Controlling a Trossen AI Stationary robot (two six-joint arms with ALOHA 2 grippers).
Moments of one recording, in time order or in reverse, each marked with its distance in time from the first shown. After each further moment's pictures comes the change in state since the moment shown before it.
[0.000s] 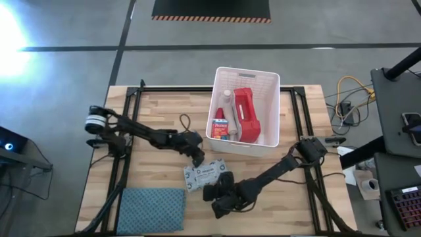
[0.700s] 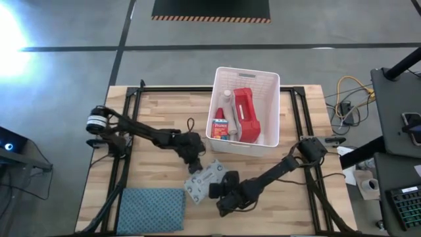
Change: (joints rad) left arm -0.023 0.007 0.076 -0.121 0.407 -0.013; right arm 0.000 -0.005 -0.112 -0.008 -0.045 0.085
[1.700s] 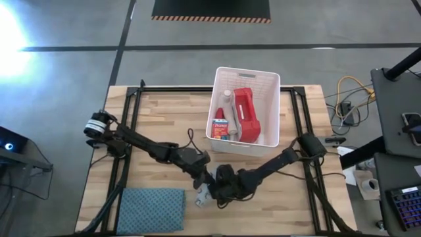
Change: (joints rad) left arm -0.222 0.019 0.038 0.388 -0.205 -0.195; right arm -0.076 -0.062 -0.044 0.005 -0.062 -0.506
